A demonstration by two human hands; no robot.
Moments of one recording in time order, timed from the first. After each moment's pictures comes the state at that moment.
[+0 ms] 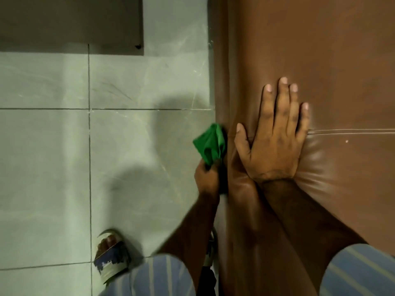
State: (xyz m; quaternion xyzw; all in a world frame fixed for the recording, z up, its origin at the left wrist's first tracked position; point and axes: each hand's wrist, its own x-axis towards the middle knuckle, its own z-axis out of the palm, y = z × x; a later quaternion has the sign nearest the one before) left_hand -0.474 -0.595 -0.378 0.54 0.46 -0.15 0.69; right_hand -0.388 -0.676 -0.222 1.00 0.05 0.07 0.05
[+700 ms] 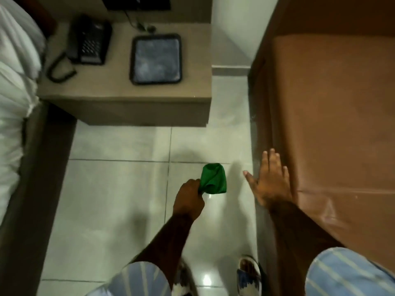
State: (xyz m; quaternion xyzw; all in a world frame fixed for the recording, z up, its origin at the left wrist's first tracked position) left_hand -0.450 -0.302 -0.157 0.90 0.17 -0.20 0.34; right_hand -0.372 -0.522 -0.106 0.98 0.01 -0.20 -0.07
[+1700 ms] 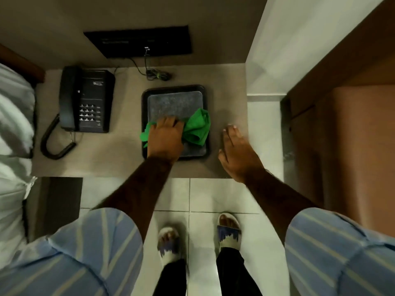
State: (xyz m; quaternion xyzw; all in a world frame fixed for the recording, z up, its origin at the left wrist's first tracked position) left_hand -0.016 -0.066 -0.127 0.98 0.05 -0.17 0.02; right_hand -0.013 -0.292 -0.165 0.93 0.20 -0.24 -0.17
